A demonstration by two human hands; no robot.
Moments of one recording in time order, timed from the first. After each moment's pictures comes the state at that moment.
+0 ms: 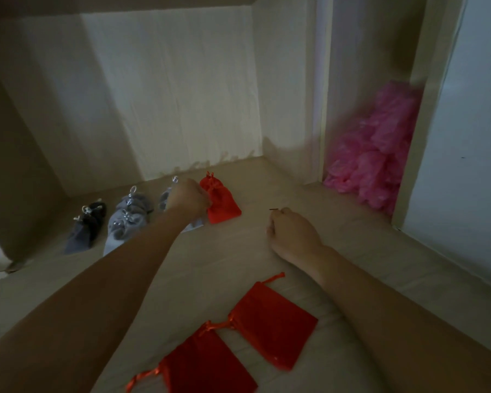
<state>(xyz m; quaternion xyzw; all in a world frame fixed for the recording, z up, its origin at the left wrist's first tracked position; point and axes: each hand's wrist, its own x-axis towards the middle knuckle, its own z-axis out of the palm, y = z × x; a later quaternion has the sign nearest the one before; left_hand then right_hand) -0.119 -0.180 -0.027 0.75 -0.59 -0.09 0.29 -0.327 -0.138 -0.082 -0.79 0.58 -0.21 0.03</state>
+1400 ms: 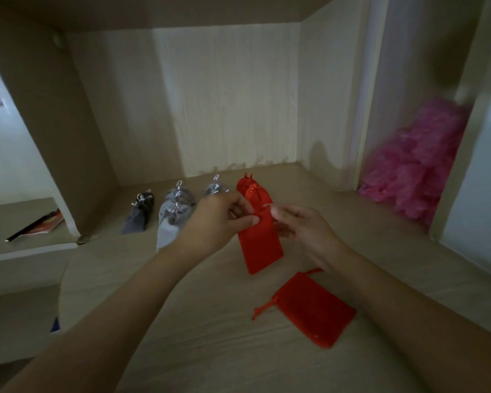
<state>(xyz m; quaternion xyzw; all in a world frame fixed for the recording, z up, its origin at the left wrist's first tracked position) -0.113 -0.046 -0.011 0.55 -0.73 -0.12 0.40 -0.286 -0.098 -0.058 -0.60 0.30 -0.48 0.57</state>
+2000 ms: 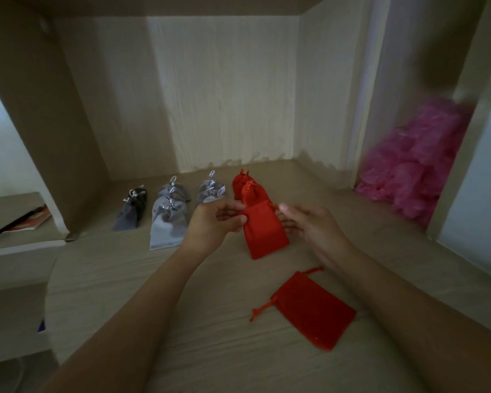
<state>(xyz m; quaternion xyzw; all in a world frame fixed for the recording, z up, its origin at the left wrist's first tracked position) -0.102 -0.078 -0.052 0.50 -0.61 -0.30 0.54 -0.296 -0.108 -0.063 -0.56 0.36 -0.51 0.54</state>
